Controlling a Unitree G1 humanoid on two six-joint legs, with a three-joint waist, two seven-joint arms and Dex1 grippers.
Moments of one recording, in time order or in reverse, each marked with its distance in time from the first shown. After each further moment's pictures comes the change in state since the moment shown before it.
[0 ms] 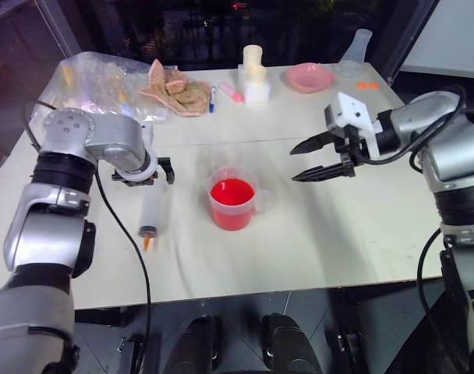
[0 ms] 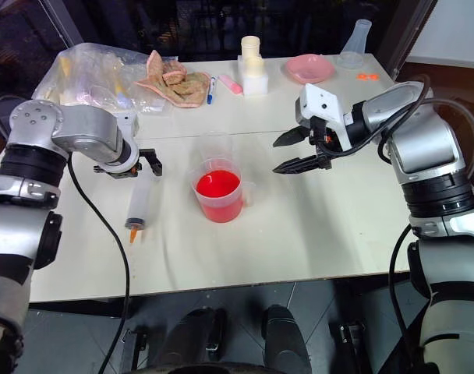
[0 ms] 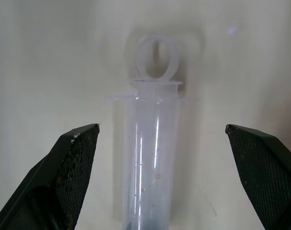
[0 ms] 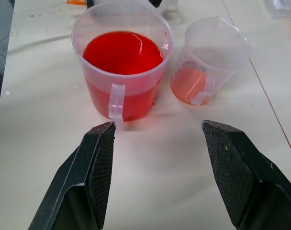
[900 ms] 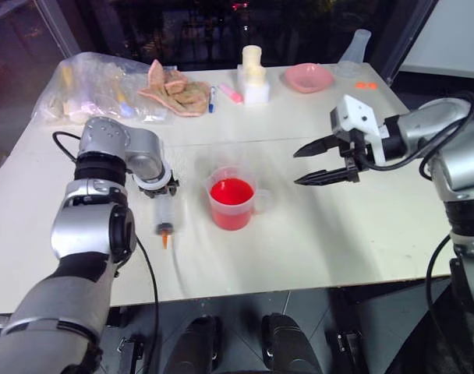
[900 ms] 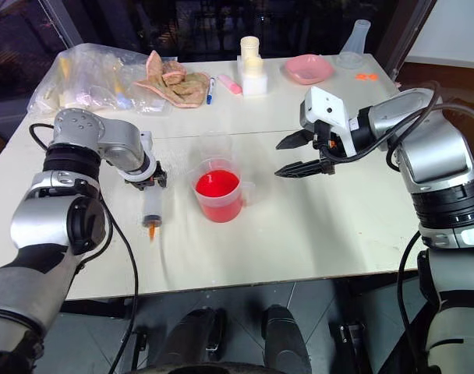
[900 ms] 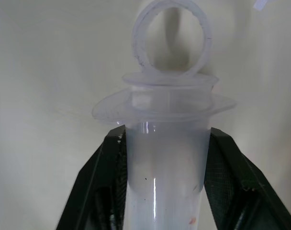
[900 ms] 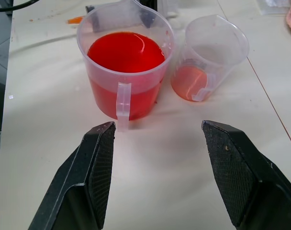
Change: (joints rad) left arm -0.057 -0.233 0.471 0.171 0.859 0.069 -0.331; right arm 0.052 -0.045 -0.025 -0.096 0.056 0.073 -0.061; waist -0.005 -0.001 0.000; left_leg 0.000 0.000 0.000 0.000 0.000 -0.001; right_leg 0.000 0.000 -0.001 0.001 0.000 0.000
